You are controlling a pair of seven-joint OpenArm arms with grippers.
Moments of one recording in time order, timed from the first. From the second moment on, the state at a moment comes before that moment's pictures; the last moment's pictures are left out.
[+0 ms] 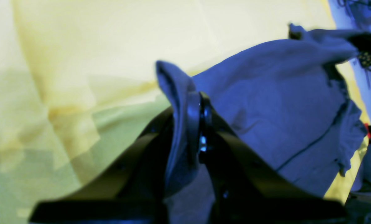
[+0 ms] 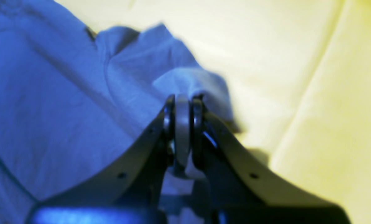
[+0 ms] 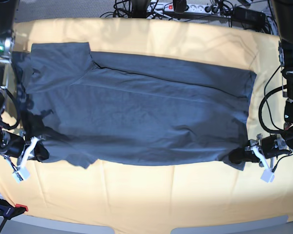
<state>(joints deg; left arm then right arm) -38.6 -36.6 13.2 43.9 -73.7 -43.5 55.9 26.5 34.9 0.1 68.0 42.9 40.2 -53.8</state>
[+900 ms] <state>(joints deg) -36.5 -42.5 13.2 44.2 -88.7 -43.5 77.4 22.0 39.0 0.2 73.3 51.7 40.3 -67.6</state>
